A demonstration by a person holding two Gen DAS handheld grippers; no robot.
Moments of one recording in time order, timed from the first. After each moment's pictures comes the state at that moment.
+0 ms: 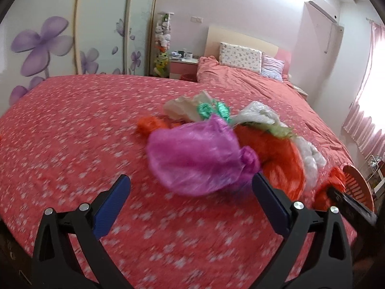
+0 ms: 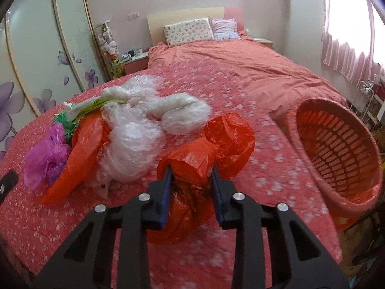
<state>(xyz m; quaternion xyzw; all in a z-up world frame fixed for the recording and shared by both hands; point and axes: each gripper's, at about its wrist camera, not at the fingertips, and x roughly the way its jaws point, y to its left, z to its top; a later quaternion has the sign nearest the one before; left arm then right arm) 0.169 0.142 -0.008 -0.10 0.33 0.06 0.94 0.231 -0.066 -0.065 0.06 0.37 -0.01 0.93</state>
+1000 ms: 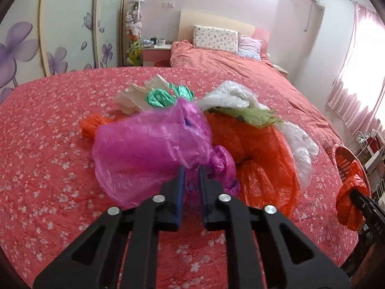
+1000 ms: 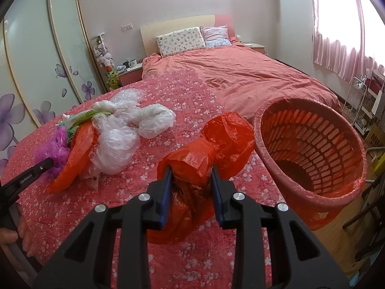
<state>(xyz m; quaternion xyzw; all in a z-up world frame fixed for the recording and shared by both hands) 0.207 0.106 -0.026 -0.06 0.36 -0.01 0.93 0.195 -0.112 -0.049 0.08 0.35 -0.02 0.93</state>
